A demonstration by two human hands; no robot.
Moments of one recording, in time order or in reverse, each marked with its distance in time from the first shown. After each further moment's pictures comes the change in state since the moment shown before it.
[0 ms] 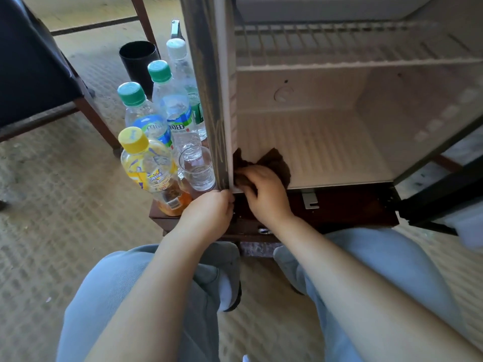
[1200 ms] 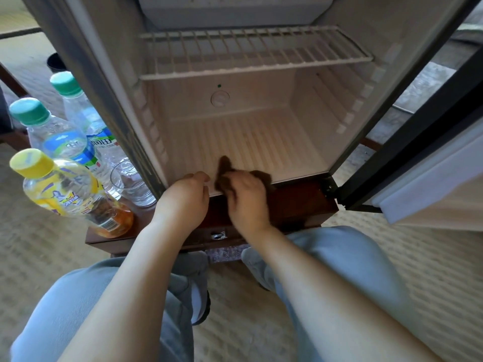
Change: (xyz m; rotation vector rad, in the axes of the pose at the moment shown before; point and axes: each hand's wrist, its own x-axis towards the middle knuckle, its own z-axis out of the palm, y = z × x) left_hand 0.038 0.056 0.003 -0.116 0.159 0.088; right_hand -0.034 0.032 -0.039 -0.135 0.199 0.139
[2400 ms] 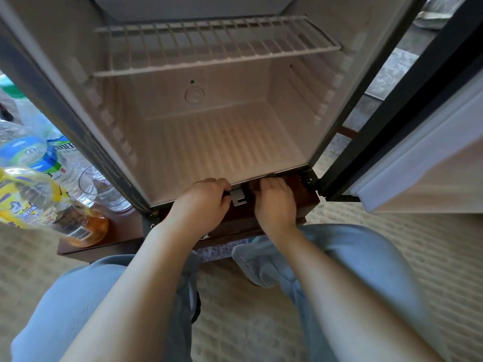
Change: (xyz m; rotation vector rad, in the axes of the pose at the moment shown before) left_hand 0.003 0.054 0.016 0.035 -0.206 0.192; right_hand -0.025 0.066 -0.049 -0.458 0.006 0.218
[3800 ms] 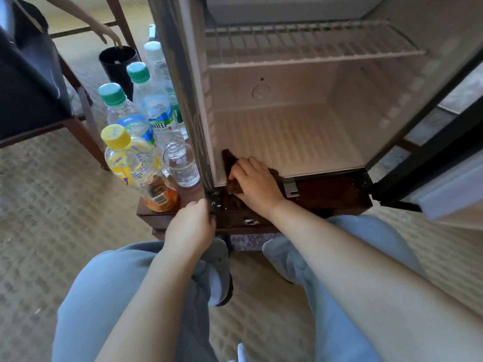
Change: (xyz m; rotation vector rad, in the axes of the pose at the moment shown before) left_hand -0.096 -0.085 0.010 0.020 0.106 -0.443; right_hand 0.017 -0.119 0.030 0.181 -0.103 -0.677
